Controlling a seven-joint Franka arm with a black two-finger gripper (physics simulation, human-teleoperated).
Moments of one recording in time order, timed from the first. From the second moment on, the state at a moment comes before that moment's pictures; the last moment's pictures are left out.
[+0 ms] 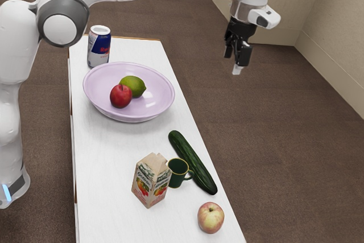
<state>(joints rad) 0.15 0.29 -0.24 -1.13 0.06 1.47 0.02</state>
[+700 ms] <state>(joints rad) 0.16 -0.22 -0.01 -1.79 -0.04 1.56 -0.01</state>
